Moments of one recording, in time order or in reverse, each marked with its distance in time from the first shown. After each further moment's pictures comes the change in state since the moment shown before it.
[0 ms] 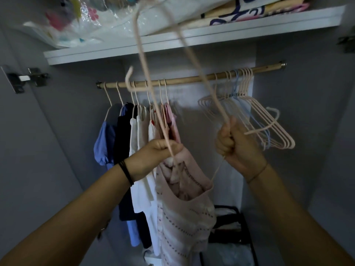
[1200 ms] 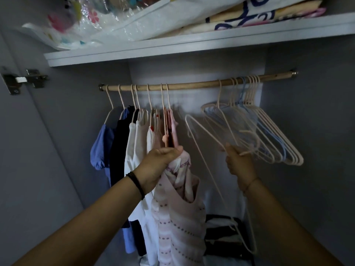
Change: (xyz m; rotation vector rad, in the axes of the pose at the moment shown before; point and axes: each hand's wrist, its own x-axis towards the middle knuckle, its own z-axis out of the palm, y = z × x) left_hand 0.030 -0.010 0.026 -0.338 0.265 -0.203; right_hand 0.029 0.055 -0.091 -0.609 0.553 0.203
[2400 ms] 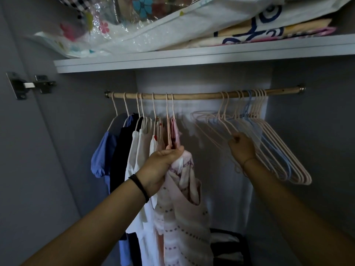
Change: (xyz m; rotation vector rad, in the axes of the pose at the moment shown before) left_hand 0.016 0.016 0.005 -0.239 0.026 0.018; right_hand 0.088 -0.032 0.008 -0.543 0.119 -0.184
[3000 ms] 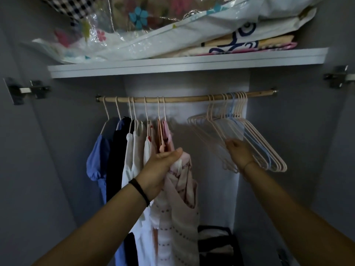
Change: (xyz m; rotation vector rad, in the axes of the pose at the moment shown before) left_hand -0.028 -0.002 -0.001 0.031 -0.065 0.020; right_hand -0.058 -0.016 -0.035 0.099 -0.022 0.062
